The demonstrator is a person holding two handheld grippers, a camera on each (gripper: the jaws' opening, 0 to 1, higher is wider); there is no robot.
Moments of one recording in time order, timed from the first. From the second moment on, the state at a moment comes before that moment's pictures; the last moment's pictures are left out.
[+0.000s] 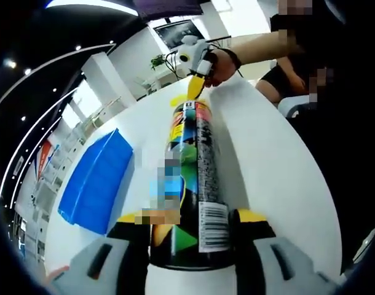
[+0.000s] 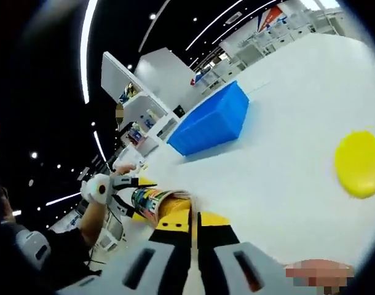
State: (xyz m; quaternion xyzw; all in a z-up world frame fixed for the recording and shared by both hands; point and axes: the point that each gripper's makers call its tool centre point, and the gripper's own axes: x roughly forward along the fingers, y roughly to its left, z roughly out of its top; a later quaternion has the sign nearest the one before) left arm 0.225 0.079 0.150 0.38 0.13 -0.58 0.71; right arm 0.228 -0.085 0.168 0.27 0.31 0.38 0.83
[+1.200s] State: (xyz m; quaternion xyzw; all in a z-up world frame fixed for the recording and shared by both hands) left arm 0.227 0.075 0.150 0.37 0.13 -0.58 0.72; right arm 0.242 -0.057 0.165 0.28 0.32 0.43 0.79
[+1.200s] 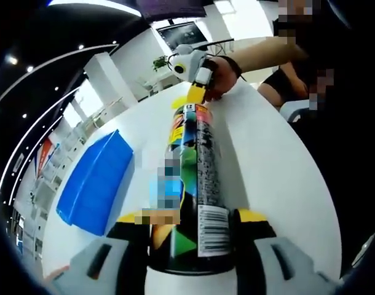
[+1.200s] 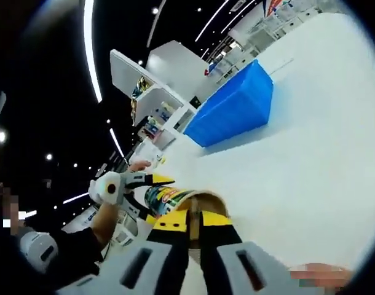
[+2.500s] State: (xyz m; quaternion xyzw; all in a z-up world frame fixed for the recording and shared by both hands) left arm 0.224 0.051 0.174 0.37 0.20 -0.58 0.69; right arm 0.230 -0.050 0.165 0.24 0.29 0.45 0.81
